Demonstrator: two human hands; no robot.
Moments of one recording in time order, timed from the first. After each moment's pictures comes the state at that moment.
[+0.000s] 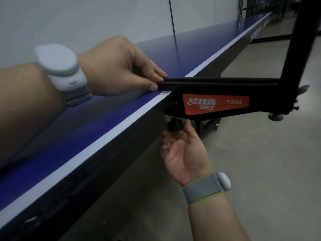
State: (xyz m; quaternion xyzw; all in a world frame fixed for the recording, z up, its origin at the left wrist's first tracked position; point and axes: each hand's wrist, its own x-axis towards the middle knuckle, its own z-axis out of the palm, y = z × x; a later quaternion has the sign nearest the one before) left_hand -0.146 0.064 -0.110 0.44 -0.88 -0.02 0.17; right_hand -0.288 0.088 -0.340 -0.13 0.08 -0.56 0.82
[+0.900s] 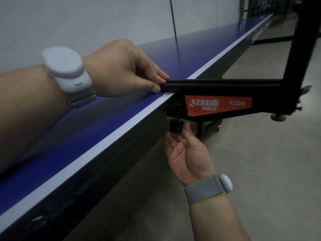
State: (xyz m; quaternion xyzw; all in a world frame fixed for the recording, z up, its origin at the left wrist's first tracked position) left_hand -0.146 0.064 -0.109 0.44 -0.88 -0.03 0.16; right_hand -0.286 0.090 -0.337 -0.15 0.06 -0.62 0.77
